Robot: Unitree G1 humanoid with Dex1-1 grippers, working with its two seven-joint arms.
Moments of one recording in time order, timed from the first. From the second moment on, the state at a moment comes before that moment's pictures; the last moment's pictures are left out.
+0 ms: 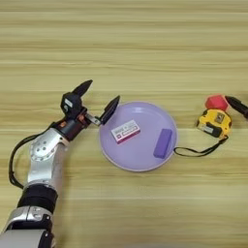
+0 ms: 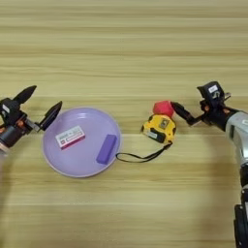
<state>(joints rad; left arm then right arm) -0.29 0.19 0.08 0.59 -0.32 -0.48 -0.78 -0.48 -0.59 -0.12 0.75 0.14 -0.09 0.77</state>
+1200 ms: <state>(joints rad) -0.29 0.19 0.10 0.59 -0.32 -0.47 -0.80 -0.46 -0.58 -0.08 0.82 0.08 -0.12 0.75</state>
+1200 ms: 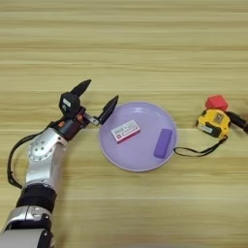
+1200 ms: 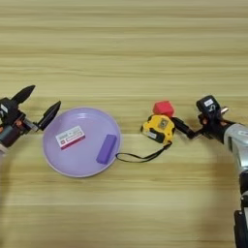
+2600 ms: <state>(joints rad) -0.30 0.19 0.10 0.60 -0.32 -0.47 -0.81 -0.46 -0.46 -0.04 0.75 0.09 -0.03 0.71</state>
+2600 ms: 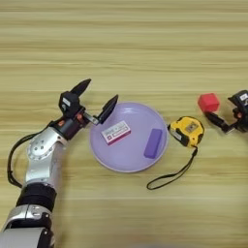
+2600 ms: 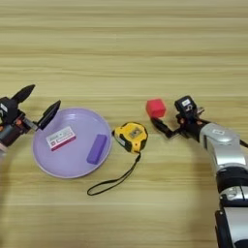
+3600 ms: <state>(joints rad) -0.30 0.19 0.10 0.60 -0.32 -0.47 -0.81 -0.44 -0.40 -0.04 0.72 0.09 -0.01 0.69</state>
